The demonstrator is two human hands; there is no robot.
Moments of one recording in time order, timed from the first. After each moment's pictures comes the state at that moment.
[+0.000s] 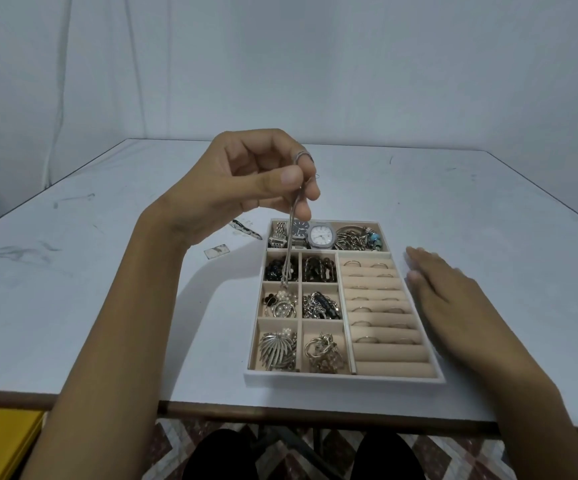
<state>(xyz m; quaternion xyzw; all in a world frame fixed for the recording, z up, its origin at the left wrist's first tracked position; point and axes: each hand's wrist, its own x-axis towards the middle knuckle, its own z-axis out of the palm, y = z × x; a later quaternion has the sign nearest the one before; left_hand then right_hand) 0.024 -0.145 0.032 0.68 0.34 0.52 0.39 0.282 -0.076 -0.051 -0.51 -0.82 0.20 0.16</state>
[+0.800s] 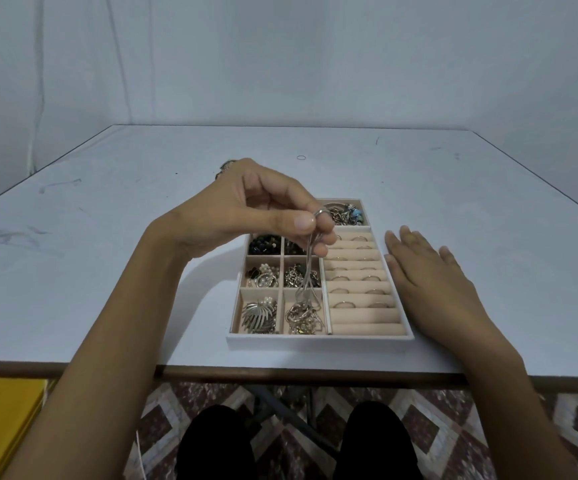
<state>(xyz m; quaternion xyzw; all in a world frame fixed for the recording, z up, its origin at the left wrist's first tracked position) 0.055 -0.159 0.011 0.69 0.35 0.44 0.45 0.285 -0.081 -0.057 -0.52 -0.85 0.11 0.08</state>
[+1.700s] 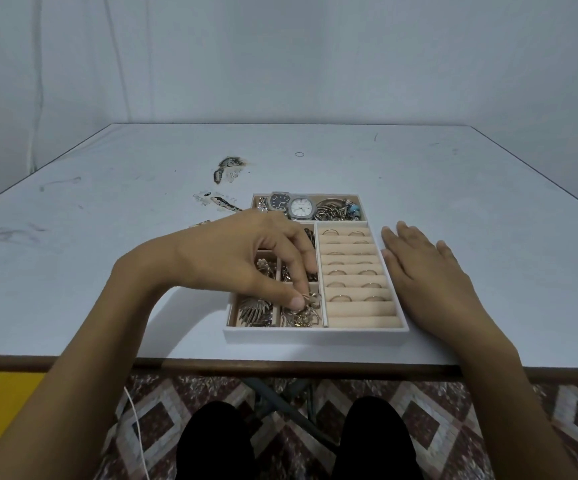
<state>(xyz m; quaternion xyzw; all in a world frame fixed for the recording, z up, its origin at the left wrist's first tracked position) 0.067 -0.177 0.003 0.79 0.53 0.18 0.26 0.287 -0.083 -0.056 -0.51 -0.85 0.12 0.09</state>
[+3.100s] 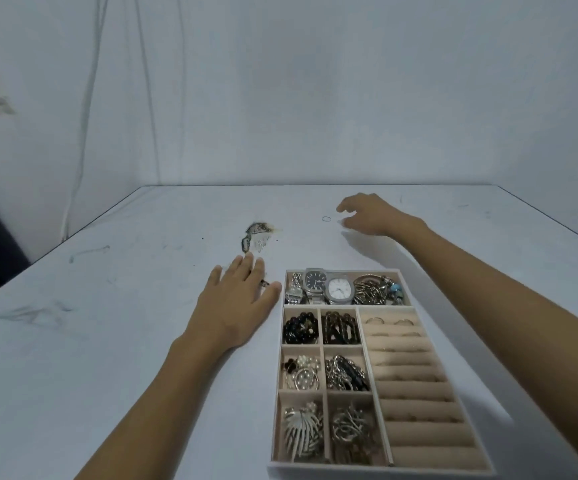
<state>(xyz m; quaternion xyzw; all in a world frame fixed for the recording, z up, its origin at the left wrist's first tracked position) -0.021 -0.112 -0.074 0.60 0.80 0.10 0.00 0.131 0.113 -0.003 -0.41 -0.90 0.12 0.08</state>
